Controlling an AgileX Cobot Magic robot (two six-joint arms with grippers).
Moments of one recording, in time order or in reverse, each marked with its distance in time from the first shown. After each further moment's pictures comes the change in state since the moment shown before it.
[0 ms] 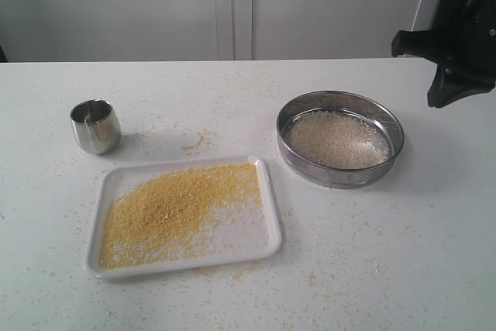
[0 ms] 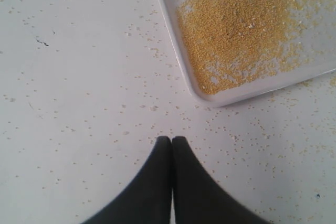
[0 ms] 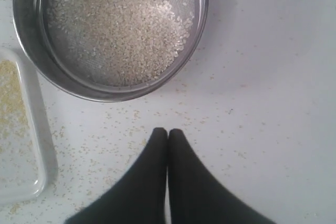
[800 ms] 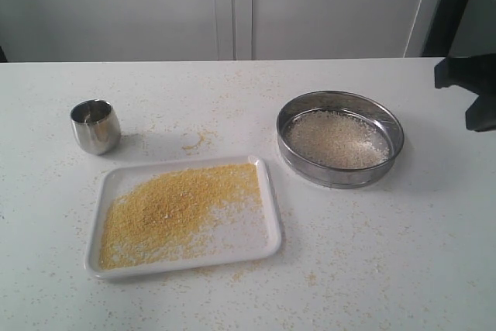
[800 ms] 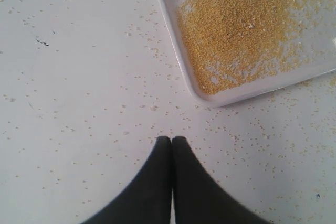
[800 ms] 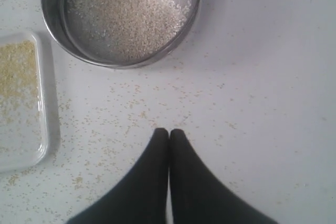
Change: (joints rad) left arm 0.000 0.000 0.000 0.000 0.000 0.000; right arm 0.000 -0.389 0.347 0.001 -0.141 -0.044
